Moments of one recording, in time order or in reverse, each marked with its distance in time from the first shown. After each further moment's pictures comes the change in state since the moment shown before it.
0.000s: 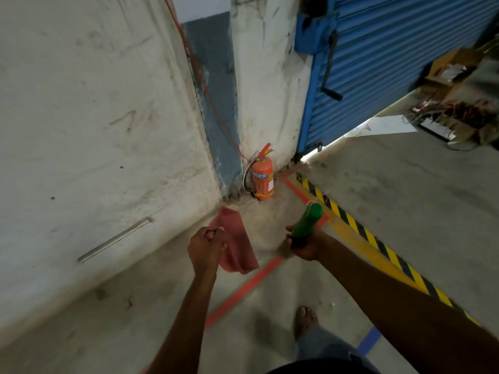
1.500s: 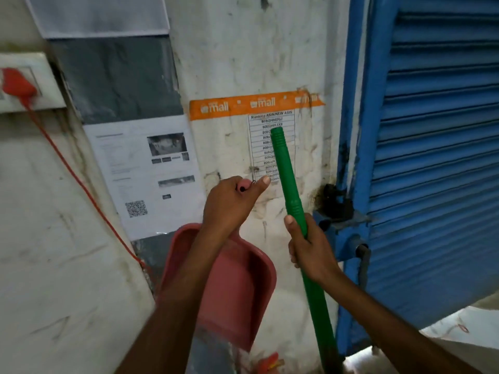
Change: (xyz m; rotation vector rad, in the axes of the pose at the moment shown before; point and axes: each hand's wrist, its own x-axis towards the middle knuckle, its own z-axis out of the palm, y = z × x) left_hand 0.326 0.642 0.296 0.143 0.187 0.734; right_hand 0.067 -0.660 0.226 -0.811 -0.278 -1.376
